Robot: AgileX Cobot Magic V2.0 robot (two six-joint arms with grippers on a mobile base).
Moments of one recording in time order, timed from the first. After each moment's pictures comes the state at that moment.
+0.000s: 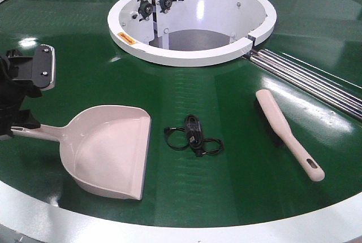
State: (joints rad) left arm -0.01 1.67 -1.35 -0.11 1.02 1.48; right arm 0.03 -0.01 0.03 -0.06 0.05 0.02
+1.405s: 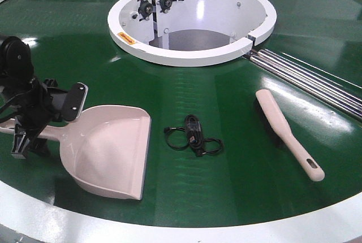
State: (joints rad) left arm -0.13 1.82 -1.35 0.05 1.06 1.50; right arm 0.03 -0.01 0.03 -0.06 0.05 0.02
